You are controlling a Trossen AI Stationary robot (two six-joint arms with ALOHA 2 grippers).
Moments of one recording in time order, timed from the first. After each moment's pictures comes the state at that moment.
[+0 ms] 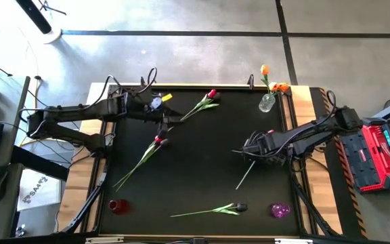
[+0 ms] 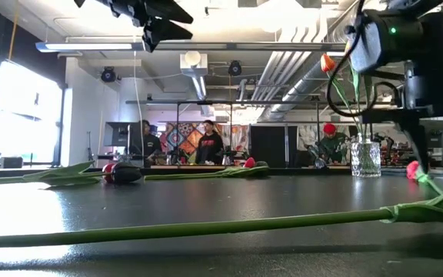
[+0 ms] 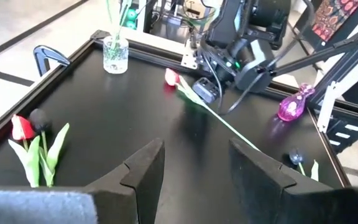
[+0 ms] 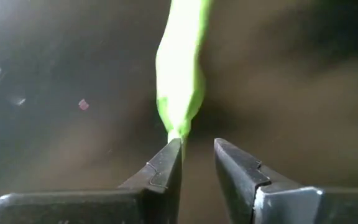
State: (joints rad) left arm 0.23 1.17 0.98 -0.22 0.14 -0.15; right arm 0.18 1.38 0.69 -0.98 0.10 2.24
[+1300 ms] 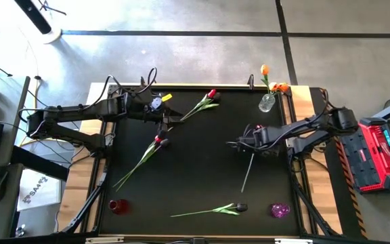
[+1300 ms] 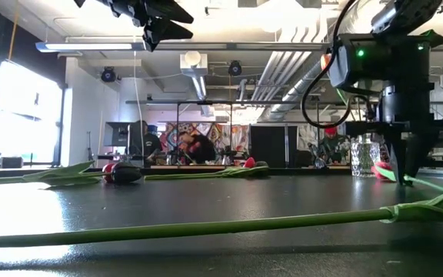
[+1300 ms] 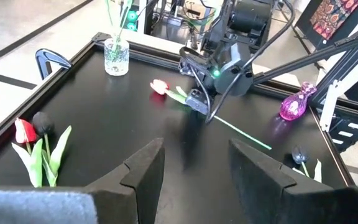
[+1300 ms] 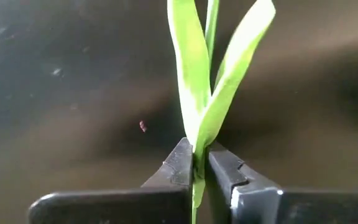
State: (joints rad) left arm 0.23 1.17 0.98 -0.21 0.14 -0.14; right arm 0.05 1.43 0.66 -0.81 0.15 1.87
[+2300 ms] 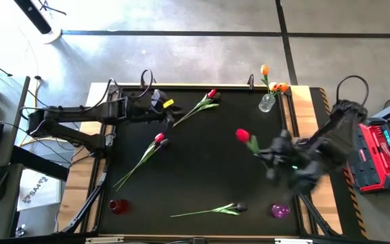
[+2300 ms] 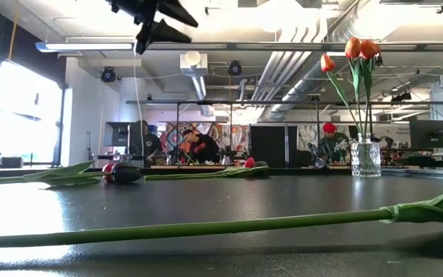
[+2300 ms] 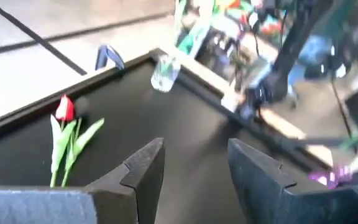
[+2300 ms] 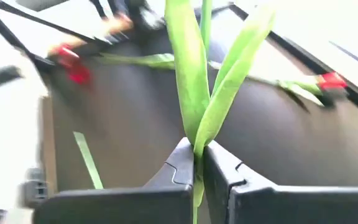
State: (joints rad) left arm 0.15 1.18 0.98 -0.15 -0.19 -0.48; right arm 0.87 1.24 1.48 -1.30 0.88 1.10
